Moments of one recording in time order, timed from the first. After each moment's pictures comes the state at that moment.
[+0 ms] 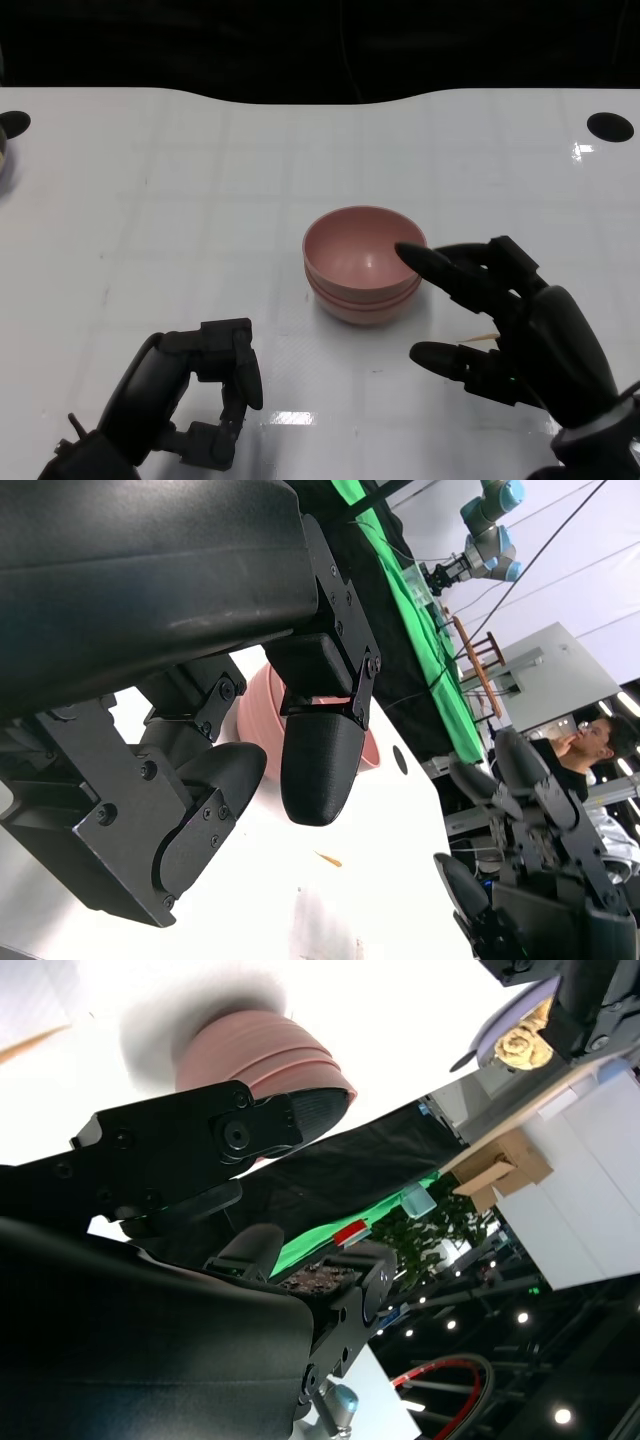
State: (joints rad) left arm -0.01 0.11 -0.08 0.38 0.01 -0.73 -0.28; right arm -0.10 -0.27 0.29 0.18 -0.58 -0.61 -0.38
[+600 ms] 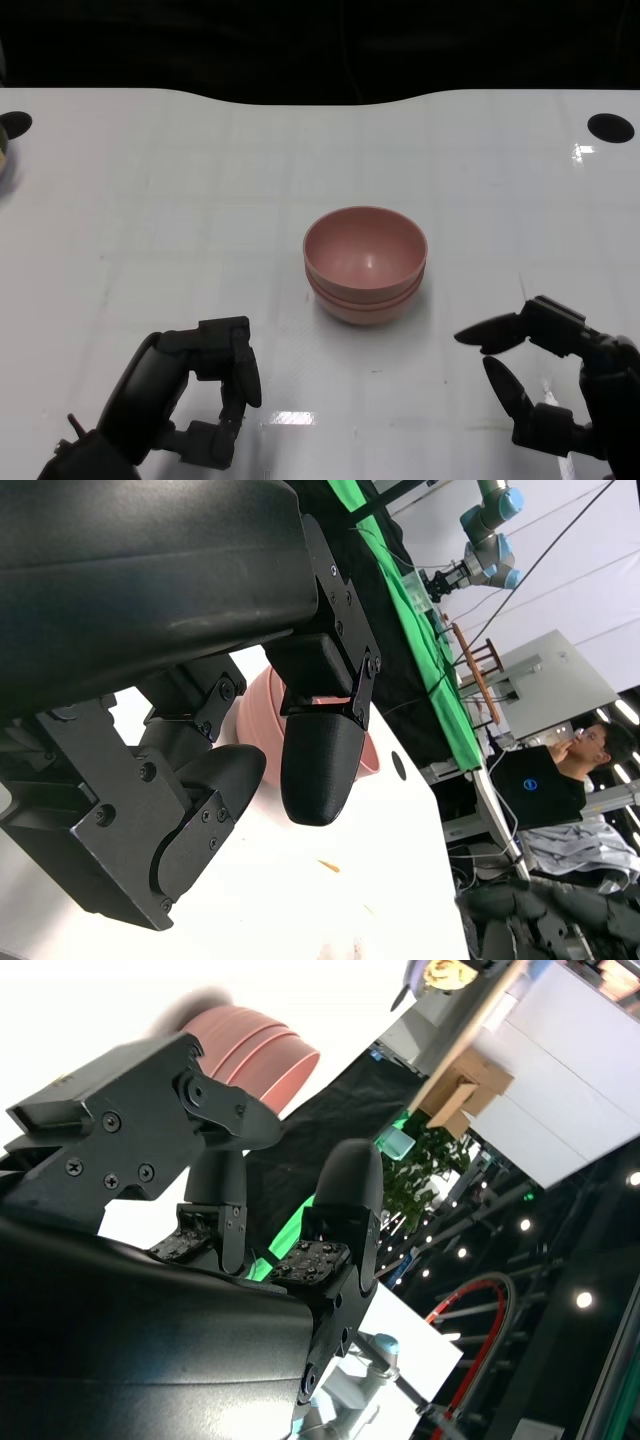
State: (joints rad) left arm -0.01 0.11 -0.07 0.40 0.01 -0.74 -0.27; right arm 0.09 -0.21 0.16 0.17 -0.35 -0.83 -0.34
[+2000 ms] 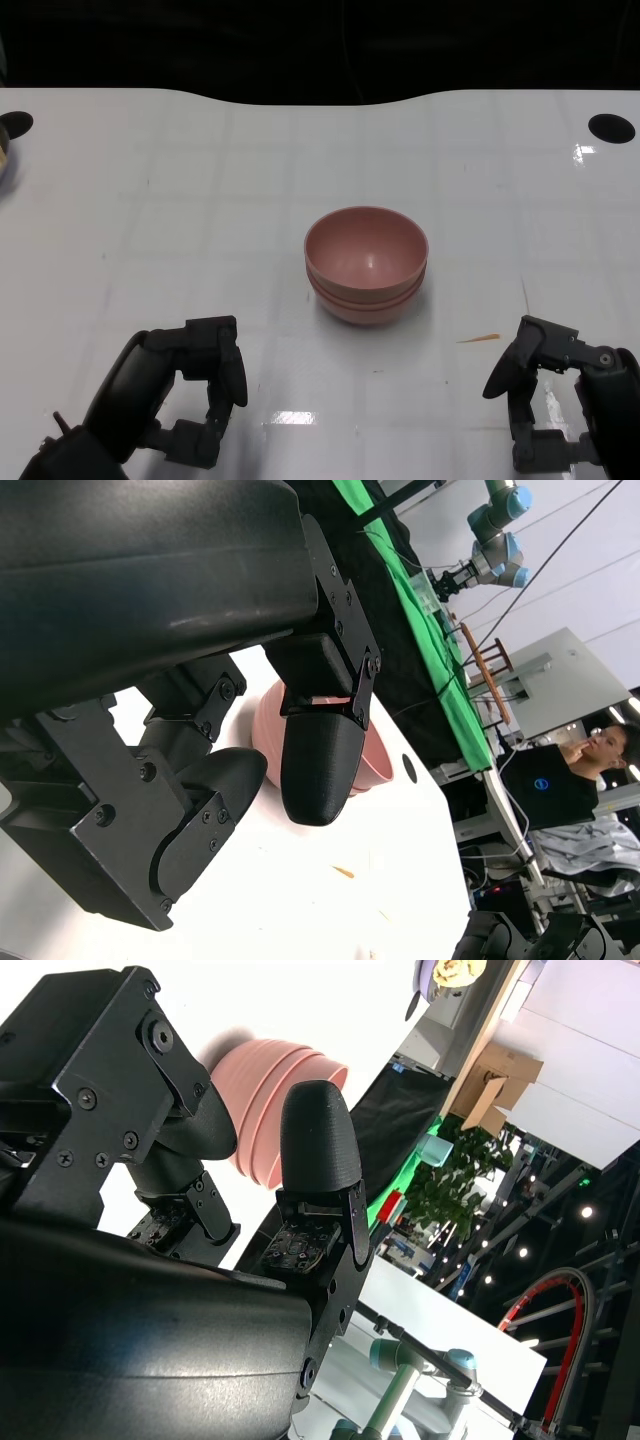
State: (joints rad) left arm -0.02 0.14 -0.06 0.42 -0.01 -0.75 -0.30; right arm 0.11 -0.11 0.09 0.20 -0.23 -0.76 -0.14
